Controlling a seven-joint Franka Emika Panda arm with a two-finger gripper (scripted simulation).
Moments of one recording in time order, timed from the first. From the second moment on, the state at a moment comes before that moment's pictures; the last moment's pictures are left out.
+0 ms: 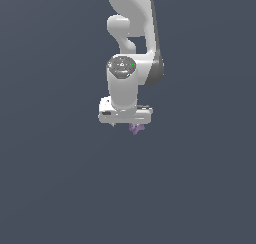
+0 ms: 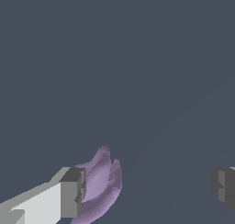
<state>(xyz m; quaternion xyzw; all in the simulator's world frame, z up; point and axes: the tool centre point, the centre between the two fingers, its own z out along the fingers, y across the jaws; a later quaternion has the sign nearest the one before) -0.014 -0.011 0.146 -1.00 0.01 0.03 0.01</state>
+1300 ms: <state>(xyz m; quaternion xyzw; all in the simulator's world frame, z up) -0.019 -0.016 0.141 -1.00 0.04 0.03 0.00</state>
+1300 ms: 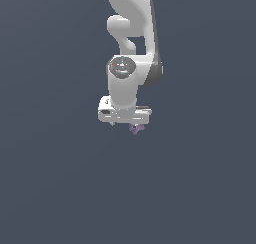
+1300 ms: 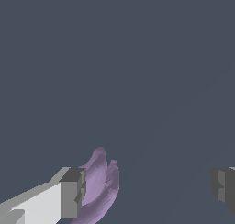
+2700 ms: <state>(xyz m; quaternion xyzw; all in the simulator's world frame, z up) -0.073 0.029 0.114 -0.94 0.35 0.01 0.00</state>
